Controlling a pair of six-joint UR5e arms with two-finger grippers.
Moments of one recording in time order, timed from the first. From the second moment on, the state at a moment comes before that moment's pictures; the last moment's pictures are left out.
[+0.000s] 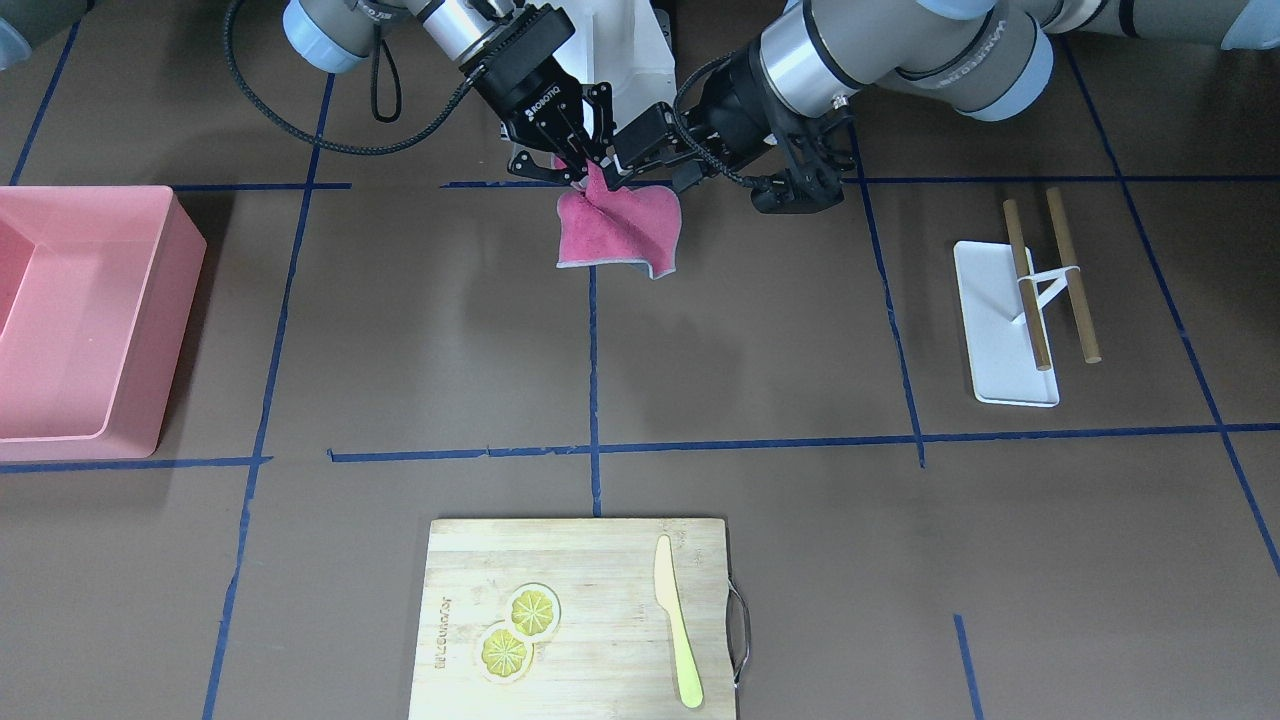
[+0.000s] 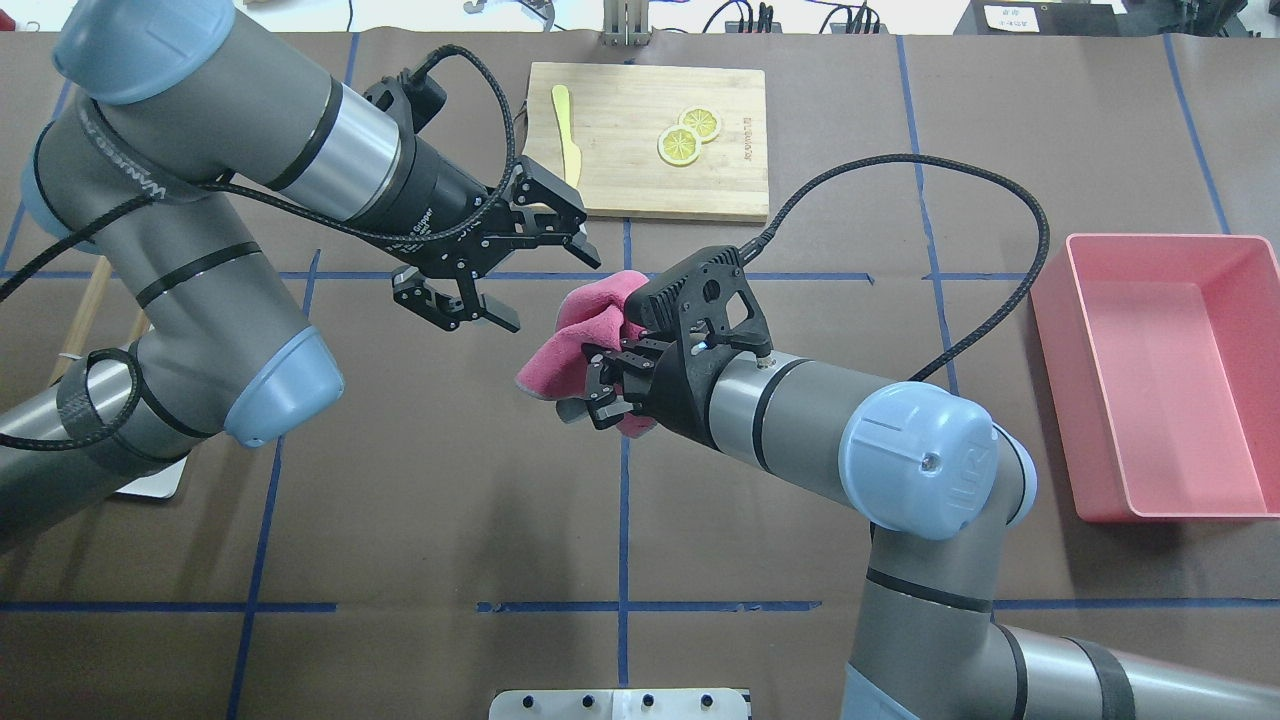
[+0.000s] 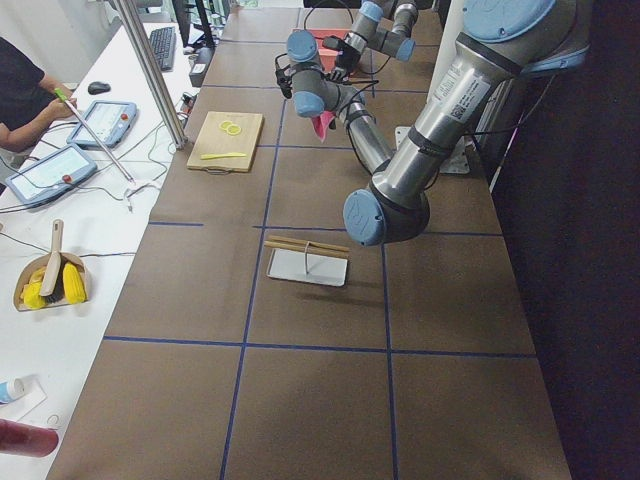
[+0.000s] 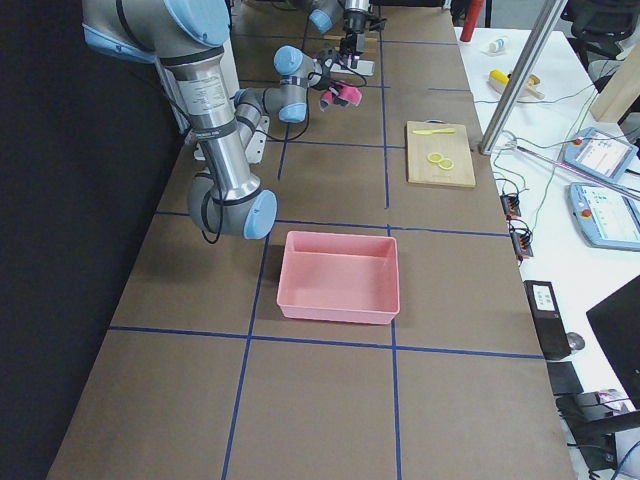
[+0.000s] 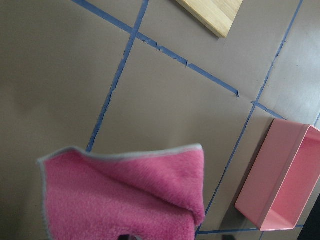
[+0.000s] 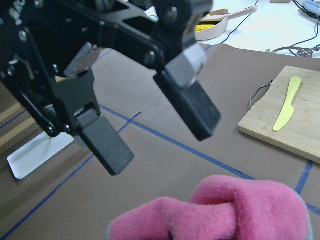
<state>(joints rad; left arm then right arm) -0.78 -2.20 -1.79 -2.09 -2.40 -1.83 0.35 -1.07 1.94 -0.92 1.44 0.76</state>
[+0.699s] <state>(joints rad) -0.98 -2.14 -1.78 -2.05 -2.53 -1.77 0.36 -1.07 2.11 -1.28 1.45 0.76</state>
